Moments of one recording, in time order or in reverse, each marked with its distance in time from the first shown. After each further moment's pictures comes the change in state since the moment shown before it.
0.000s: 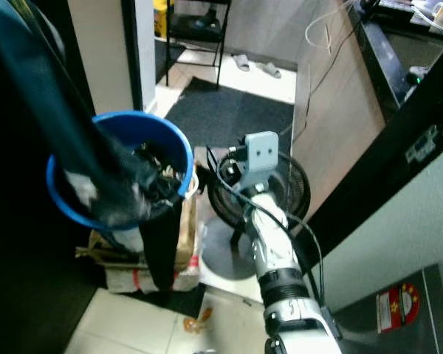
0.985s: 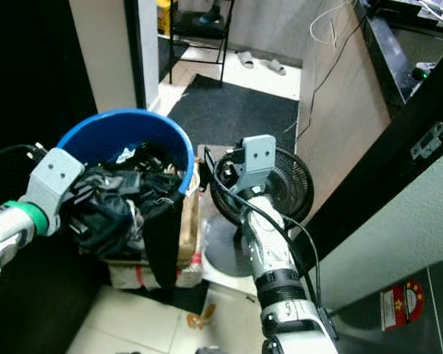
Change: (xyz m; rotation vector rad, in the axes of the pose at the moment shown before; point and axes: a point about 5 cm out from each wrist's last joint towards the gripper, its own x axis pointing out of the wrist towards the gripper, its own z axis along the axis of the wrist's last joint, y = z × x) left arm -0.031 -0.008 -0.125 0.229 0.597 0.233; right arm -0.001 0.006 -0.004 0.015 0.009 0.009
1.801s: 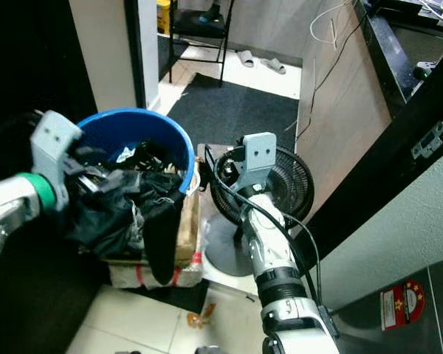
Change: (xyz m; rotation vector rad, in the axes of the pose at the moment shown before) left arm 0.010 -0.010 0.039 -0.223 -0.140 -0.418; right arm 0.002 -0.002 0.003 -0.010 -0.007 0.000
